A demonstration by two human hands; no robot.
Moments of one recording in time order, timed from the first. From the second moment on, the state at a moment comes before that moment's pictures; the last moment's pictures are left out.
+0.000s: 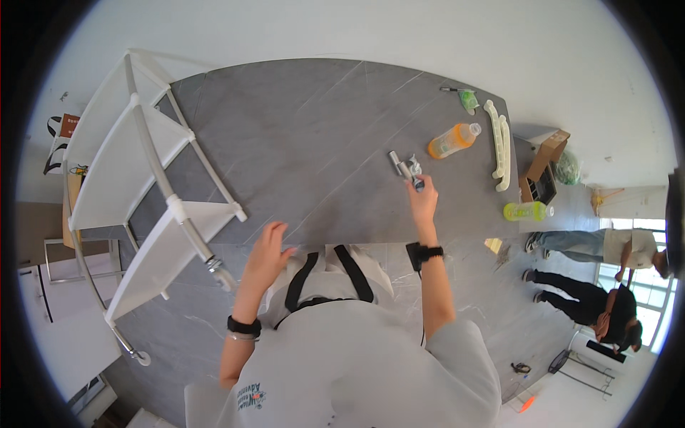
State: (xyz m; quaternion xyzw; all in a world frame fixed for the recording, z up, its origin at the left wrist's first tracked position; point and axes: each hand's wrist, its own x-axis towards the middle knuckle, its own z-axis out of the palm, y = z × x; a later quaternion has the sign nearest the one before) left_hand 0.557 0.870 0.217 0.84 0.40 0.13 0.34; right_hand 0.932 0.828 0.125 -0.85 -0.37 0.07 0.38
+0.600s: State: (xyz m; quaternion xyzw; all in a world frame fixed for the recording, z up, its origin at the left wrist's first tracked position) left_hand 0.597 0.826 0.208 0.75 0.57 0.14 0.31; right_hand 1.037 0.851 0.041 -0.84 -0.35 0.00 0.42
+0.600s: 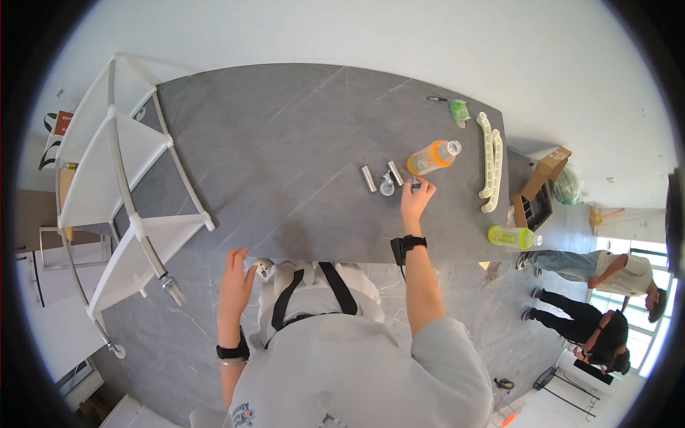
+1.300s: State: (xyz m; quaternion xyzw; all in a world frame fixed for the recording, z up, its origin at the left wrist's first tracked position) left_hand 0.529 0.815 0.197 0.72 0.64 0.09 0.27; right_hand 0.977 0.803 0.126 -0.46 -0.46 0.76 -0.02
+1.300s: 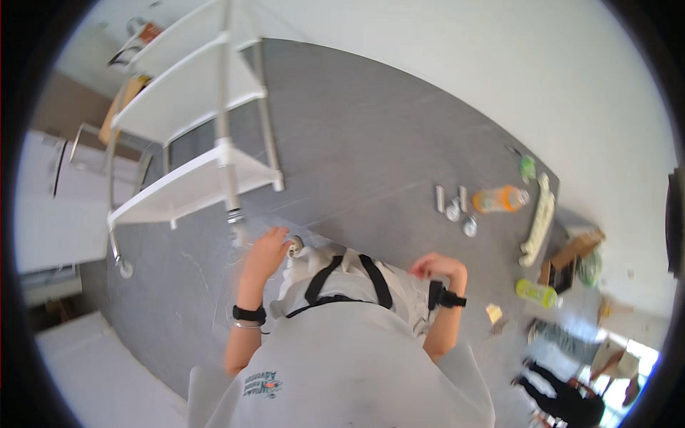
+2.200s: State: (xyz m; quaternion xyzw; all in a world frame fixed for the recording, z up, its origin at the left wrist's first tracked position) left_hand 0.244 0.824 0.308 0.69 0.65 0.31 -0.05; right_hand 0.653 0.886 0.189 -0.58 -0.58 0.44 0.37
